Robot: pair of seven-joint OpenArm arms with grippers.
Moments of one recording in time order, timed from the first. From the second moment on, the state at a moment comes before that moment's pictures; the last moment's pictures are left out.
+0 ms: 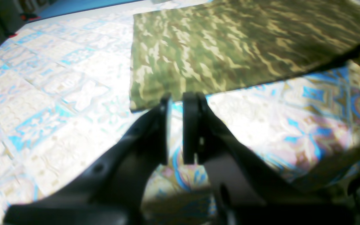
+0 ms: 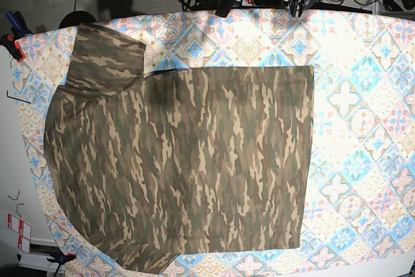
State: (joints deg) left arm 53.7 -7.0 -3.7 80.5 4.8 -2.4 -56.7; right arm -61.7 5.6 6.3 81.9 0.7 1.8 47.9
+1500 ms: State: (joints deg) left arm 29.7 -6.8 -15.1 114.8 -3.7 -8.7 35.1; right arm -32.4 7.6 21.5 104.8 11.4 2.5 -19.6
